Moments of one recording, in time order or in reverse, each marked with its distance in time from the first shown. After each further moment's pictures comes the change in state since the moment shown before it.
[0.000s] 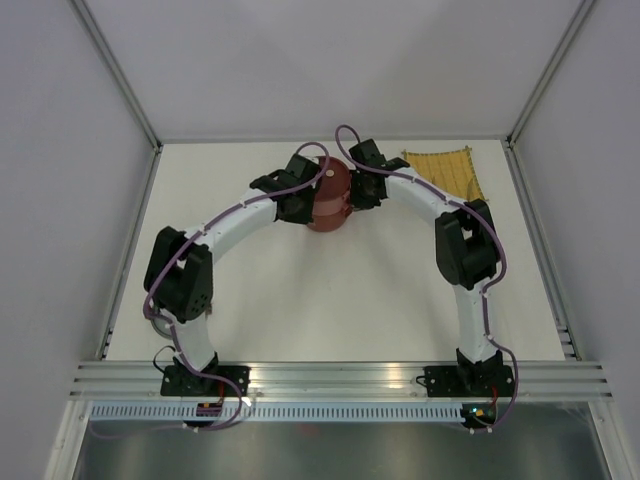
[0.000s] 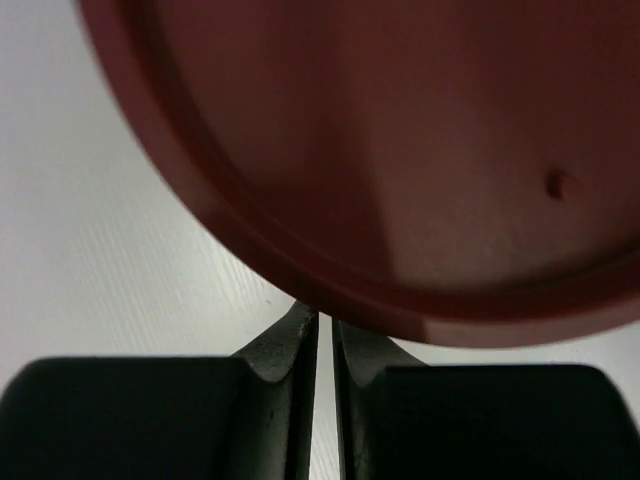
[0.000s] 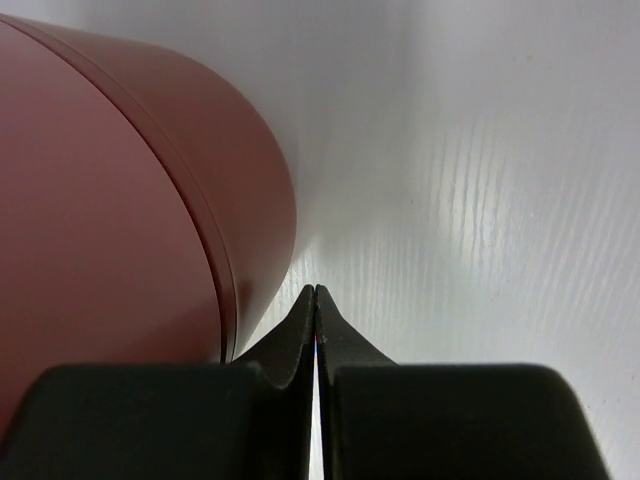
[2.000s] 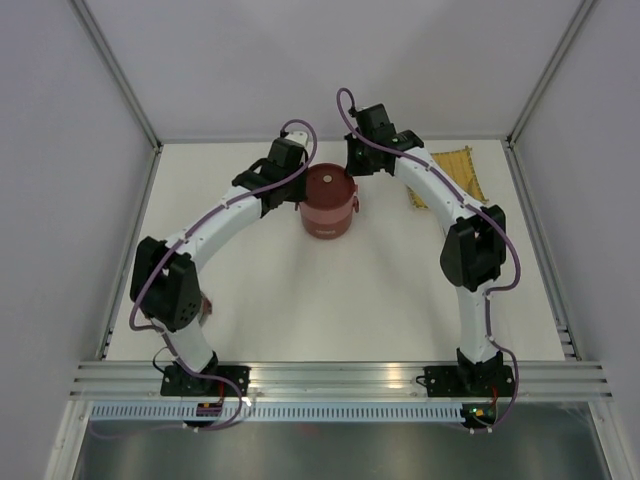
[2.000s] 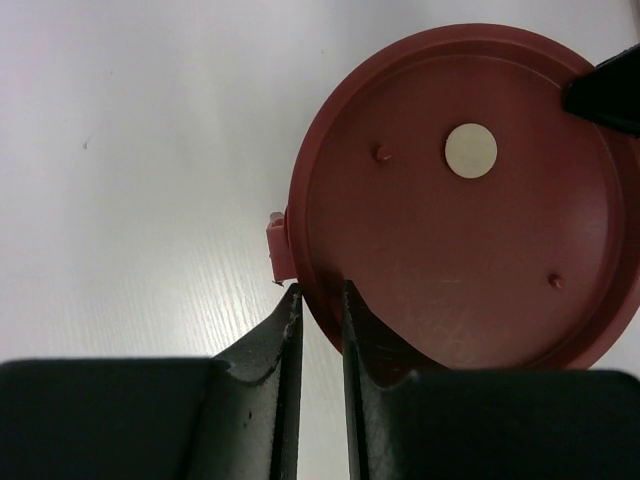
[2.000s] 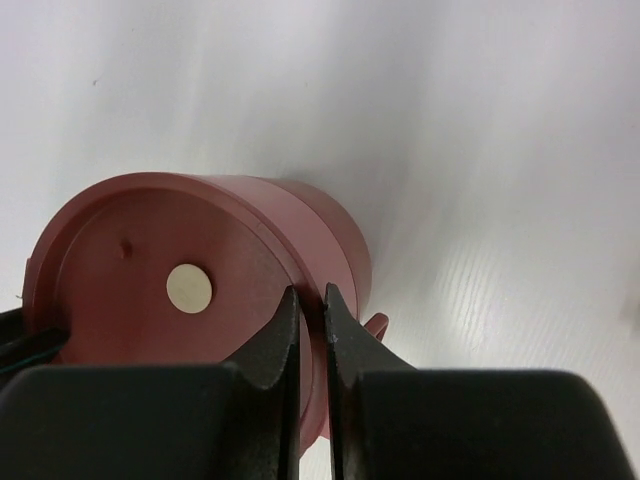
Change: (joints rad) left arm 0.027 -0.075 0.010 0.148 0.002 0.064; right arm -0.010 -0.015 0.294 -0.082 -0.088 -0.177
